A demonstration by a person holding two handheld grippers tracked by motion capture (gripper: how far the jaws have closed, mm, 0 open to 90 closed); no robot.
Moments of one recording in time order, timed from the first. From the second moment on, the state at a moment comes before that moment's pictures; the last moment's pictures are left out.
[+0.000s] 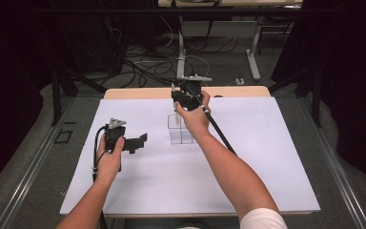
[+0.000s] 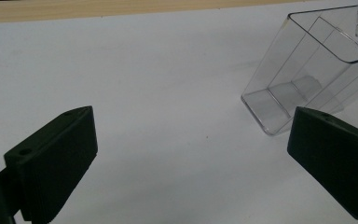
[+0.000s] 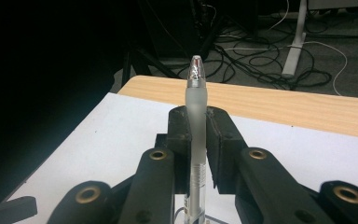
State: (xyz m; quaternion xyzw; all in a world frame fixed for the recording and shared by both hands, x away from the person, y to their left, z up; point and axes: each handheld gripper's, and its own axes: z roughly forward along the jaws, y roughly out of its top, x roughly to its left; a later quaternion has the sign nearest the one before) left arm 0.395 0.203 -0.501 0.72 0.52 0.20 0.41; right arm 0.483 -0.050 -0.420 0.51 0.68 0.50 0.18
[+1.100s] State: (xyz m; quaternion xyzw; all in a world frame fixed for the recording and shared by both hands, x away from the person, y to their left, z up) left arm 0.395 0.202 -0.501 0.72 0.52 0.20 0.41; right arm 0.483 -0.039 -0.441 0.50 0.69 0.49 0.19
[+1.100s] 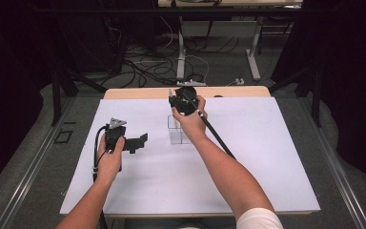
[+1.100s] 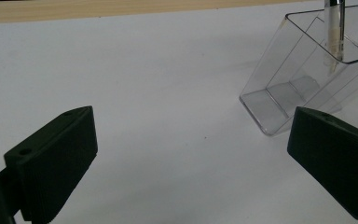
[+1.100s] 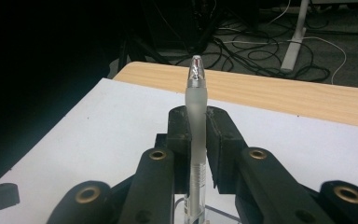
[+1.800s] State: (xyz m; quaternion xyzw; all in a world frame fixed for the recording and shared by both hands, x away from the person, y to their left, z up) left arm 0.396 0.200 -0.502 0.73 0.52 0.20 0.41; right arm 0.475 -0.052 -0.447 0.50 0.70 0.48 0.16
